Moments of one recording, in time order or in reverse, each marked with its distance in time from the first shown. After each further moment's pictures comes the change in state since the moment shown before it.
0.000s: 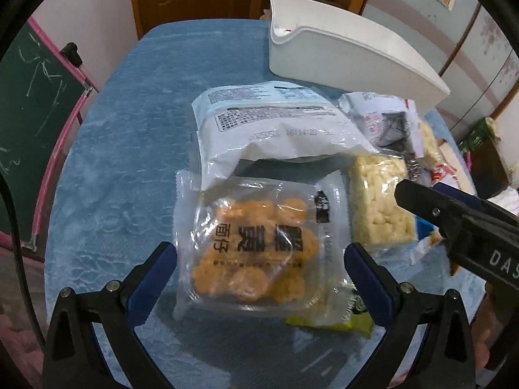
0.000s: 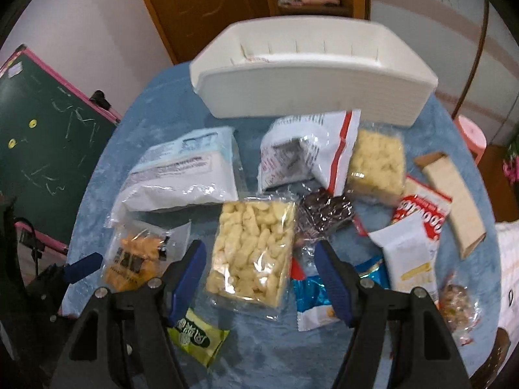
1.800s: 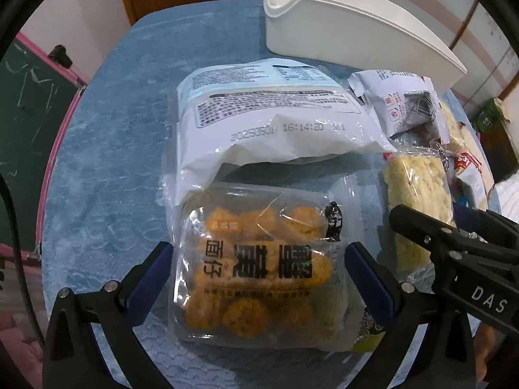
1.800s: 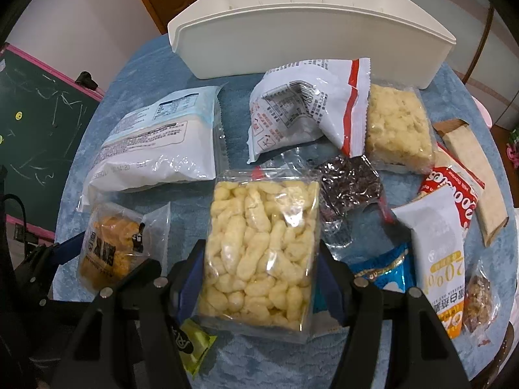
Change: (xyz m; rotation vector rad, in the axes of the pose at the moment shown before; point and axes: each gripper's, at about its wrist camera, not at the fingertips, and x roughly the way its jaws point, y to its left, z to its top) left arm 0.028 -0.014 0.015 0.038 0.087 0.026; right arm 0.038 -0.004 -0.002 0.014 0.122 0.003
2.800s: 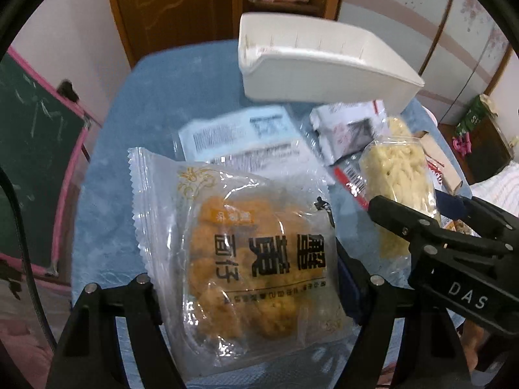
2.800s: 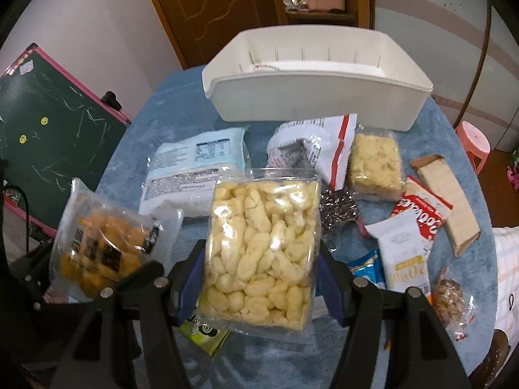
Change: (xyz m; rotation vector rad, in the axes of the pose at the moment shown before) left arm -0.089 -0.020 -0.008 0.076 -0.139 0.015; right arm -0.069 0.002 -0.018 -0.042 -0.174 0.036
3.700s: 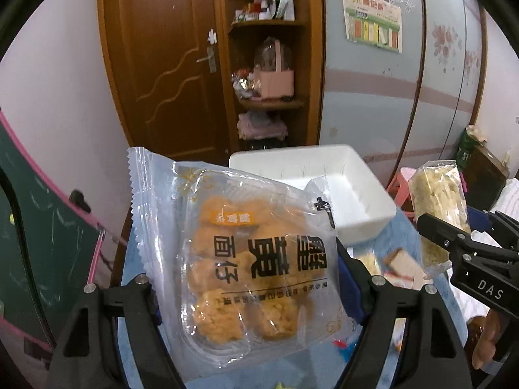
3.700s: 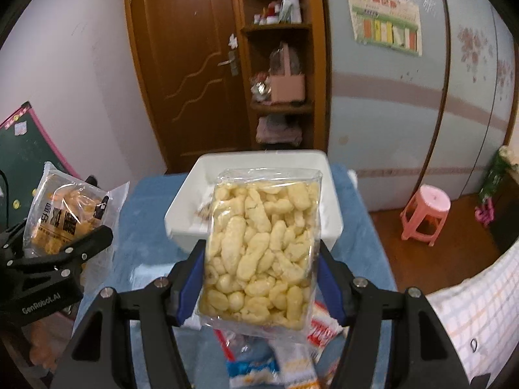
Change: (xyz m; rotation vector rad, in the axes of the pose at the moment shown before) left arm -0.096 -0.027 0.134 0.084 -0.358 0.021; right arm -0.110 -0.048 0.104 0.000 -0.345 -0.149
